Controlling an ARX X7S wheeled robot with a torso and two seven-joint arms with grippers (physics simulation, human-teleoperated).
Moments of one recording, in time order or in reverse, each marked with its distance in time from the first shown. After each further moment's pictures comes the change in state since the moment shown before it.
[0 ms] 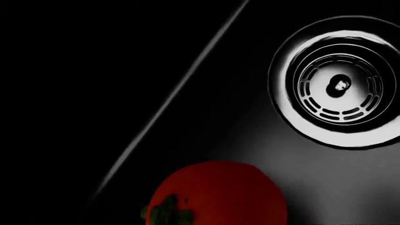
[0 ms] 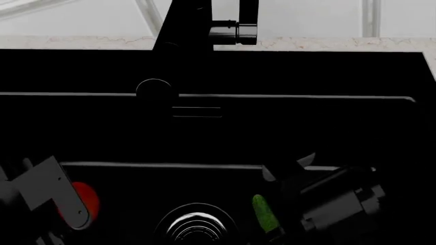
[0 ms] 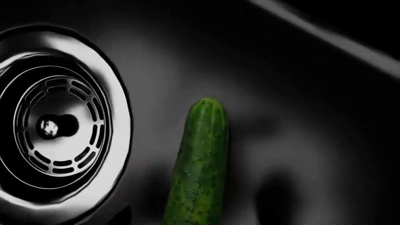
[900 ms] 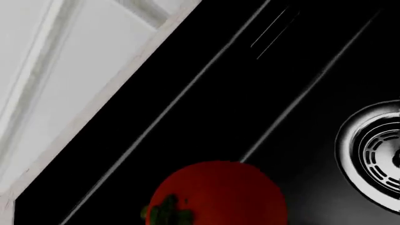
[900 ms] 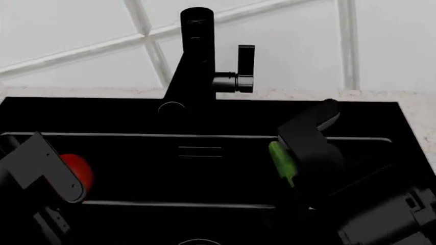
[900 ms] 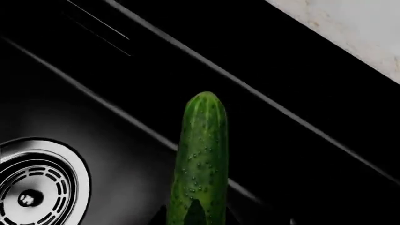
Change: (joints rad) left arm -0.010 0.029 -0.078 -0.031 0.012 0.039 -0.086; right arm -0.082 0.206 0.133 -0.531 0.024 0.052 0.252
